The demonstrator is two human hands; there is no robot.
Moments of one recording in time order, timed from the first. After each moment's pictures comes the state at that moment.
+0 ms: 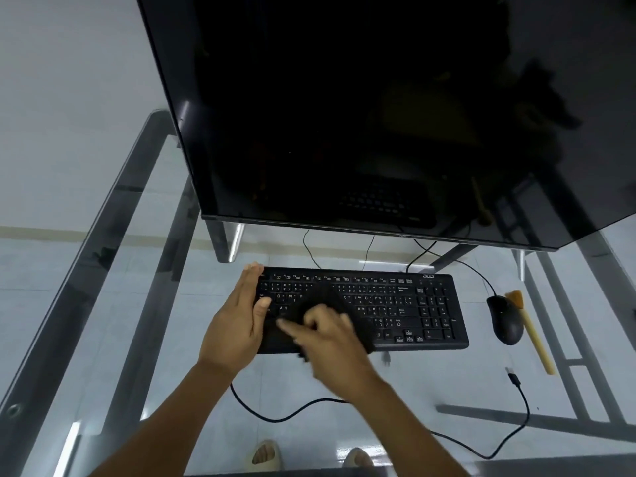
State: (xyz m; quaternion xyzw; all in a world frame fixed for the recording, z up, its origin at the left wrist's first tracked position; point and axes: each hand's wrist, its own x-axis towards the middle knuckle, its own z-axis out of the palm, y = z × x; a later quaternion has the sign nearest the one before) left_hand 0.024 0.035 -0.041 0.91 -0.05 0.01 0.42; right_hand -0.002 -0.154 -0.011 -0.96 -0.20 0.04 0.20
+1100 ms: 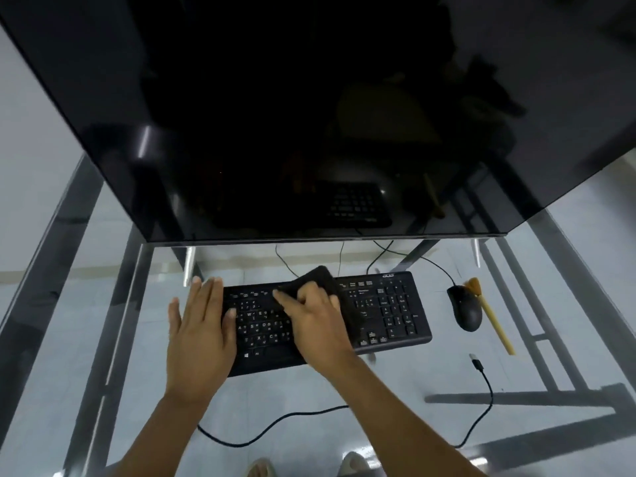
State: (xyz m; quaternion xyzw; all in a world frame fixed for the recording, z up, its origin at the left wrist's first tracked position) left_hand 0.035 0.014 -0.021 0.97 -0.05 0.07 0.24; right_hand 0.038 -0.177 -0.007 -0.98 -0.12 -0.06 0.17
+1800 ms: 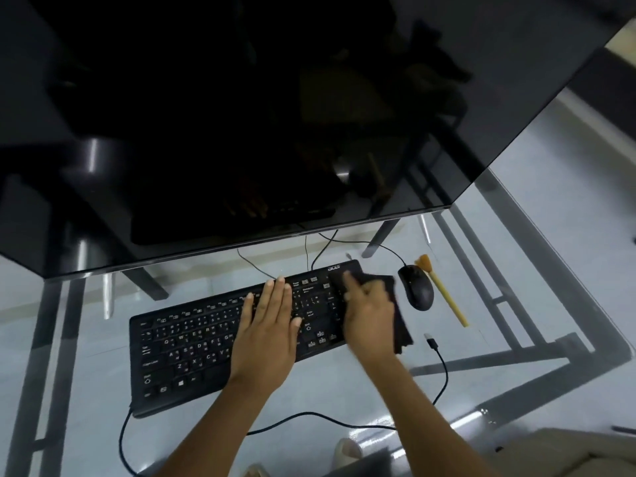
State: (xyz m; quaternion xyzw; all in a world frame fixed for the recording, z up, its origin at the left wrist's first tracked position) left_hand 0.039 -0.145 -0.039 0.96 -0.24 -0.02 0.14; right_hand 0.013 -0.327 -0.018 -0.96 0.19 -0.14 0.17
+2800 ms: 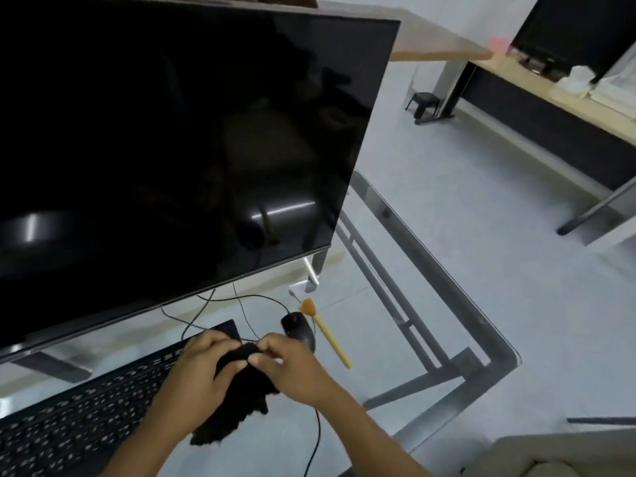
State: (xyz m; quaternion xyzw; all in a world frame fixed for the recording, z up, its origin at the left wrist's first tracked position) left_hand 0.048 -0.268 0.047 0.90 -0.28 -0.07 0.31; right_hand -0.011 -0.442 0.045 -0.86 0.07 0.08 0.50
